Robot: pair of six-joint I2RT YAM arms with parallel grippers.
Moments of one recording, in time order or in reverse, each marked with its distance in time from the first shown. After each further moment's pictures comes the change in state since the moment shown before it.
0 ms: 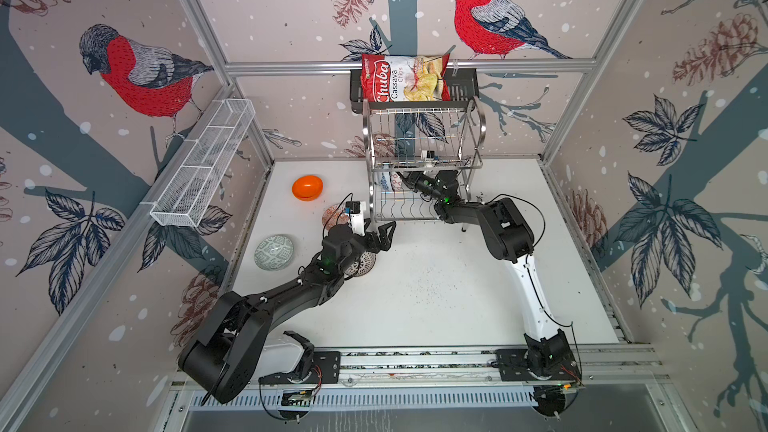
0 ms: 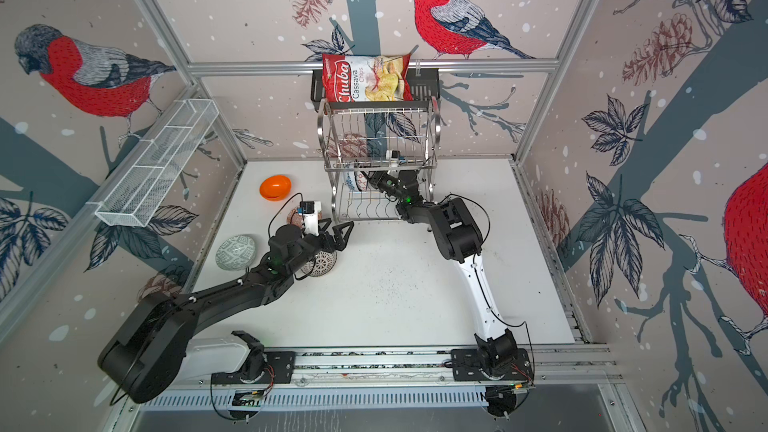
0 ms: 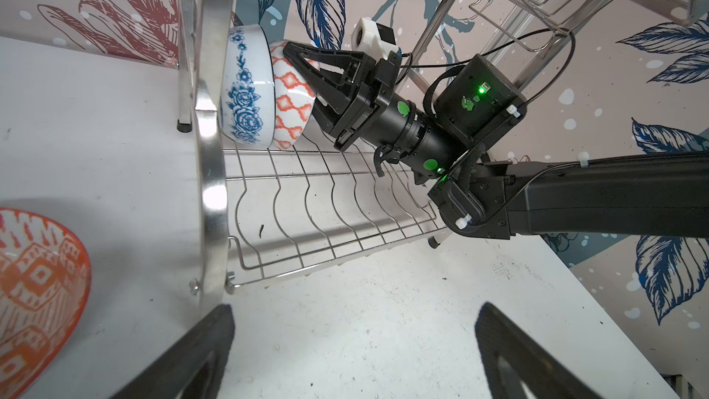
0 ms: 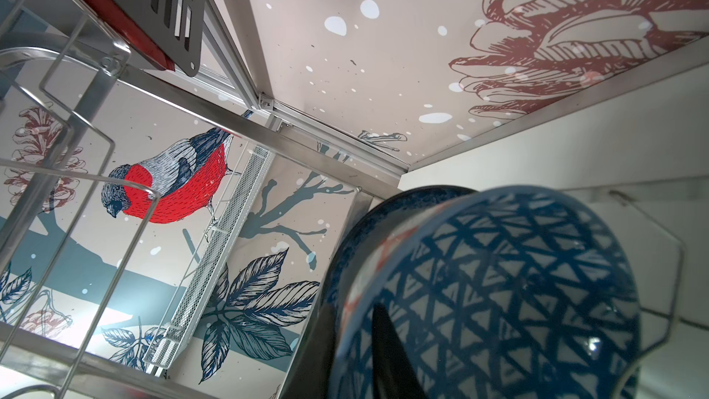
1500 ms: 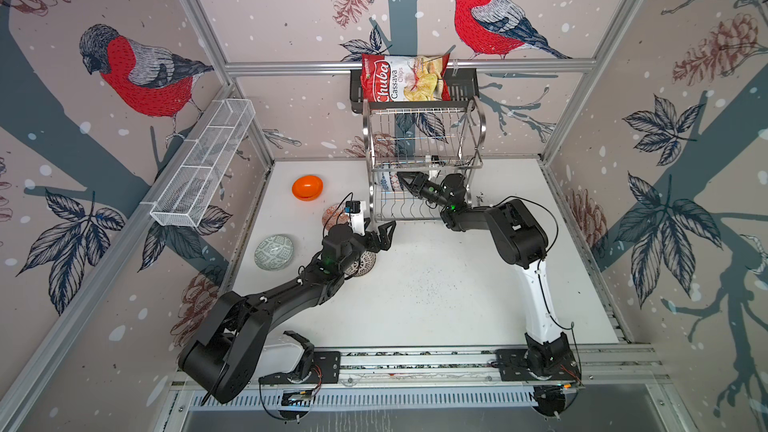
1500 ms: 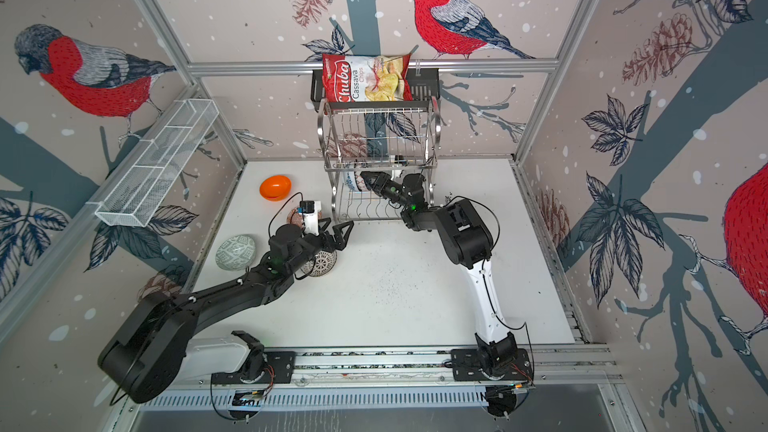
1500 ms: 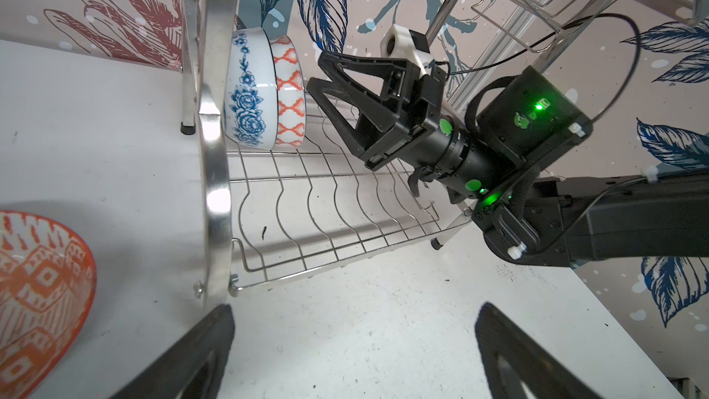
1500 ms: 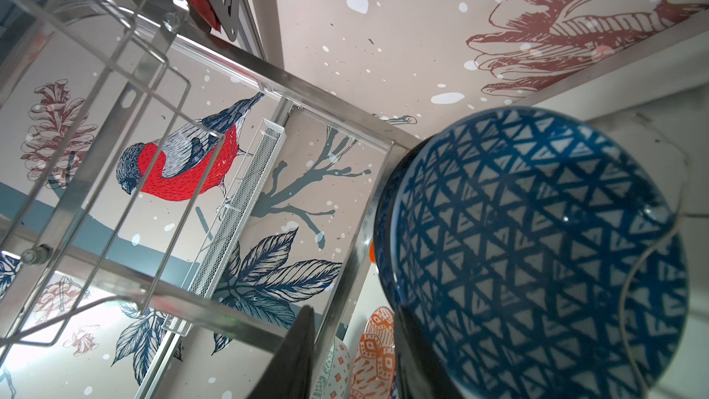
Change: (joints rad) left arm 0.000 0.000 0.007 -0.011 -0.022 0.006; right arm 0.012 -0.175 -0.266 0.085 -0.006 -0.025
